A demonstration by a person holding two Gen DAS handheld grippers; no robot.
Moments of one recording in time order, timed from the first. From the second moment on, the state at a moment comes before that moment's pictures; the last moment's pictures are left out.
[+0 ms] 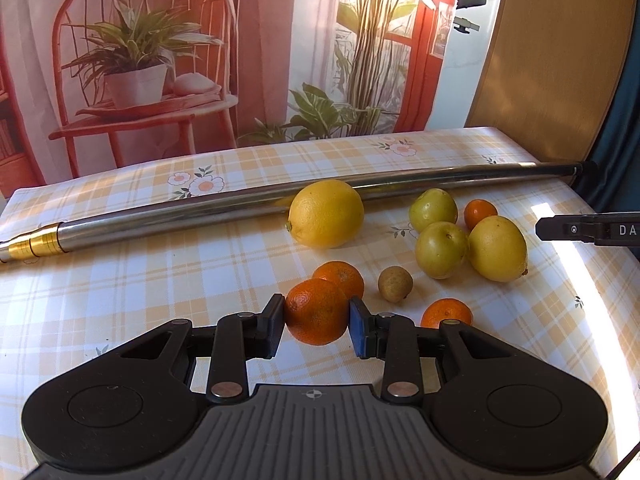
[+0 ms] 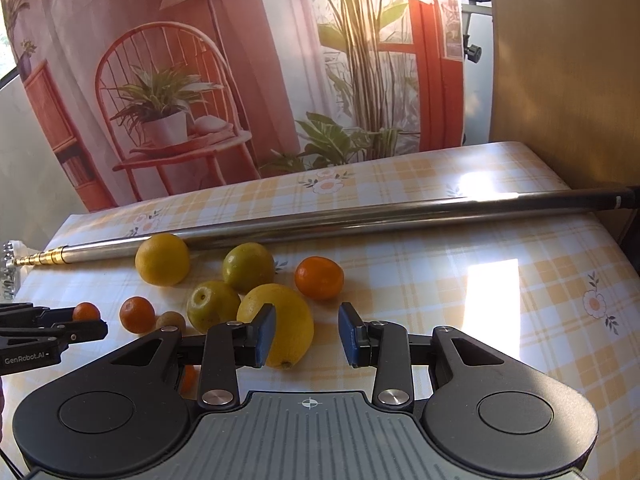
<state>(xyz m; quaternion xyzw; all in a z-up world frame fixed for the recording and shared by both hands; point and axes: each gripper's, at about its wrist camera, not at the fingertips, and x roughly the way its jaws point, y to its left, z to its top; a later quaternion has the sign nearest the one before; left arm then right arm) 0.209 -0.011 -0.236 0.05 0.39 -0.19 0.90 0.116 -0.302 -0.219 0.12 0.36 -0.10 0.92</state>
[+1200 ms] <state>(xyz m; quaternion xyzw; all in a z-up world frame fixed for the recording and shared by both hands) 0.167 -0.009 -0.218 0.03 0.35 -0.16 0.92 0.192 -0.339 -0.272 0.25 0.37 -0.10 0.89</state>
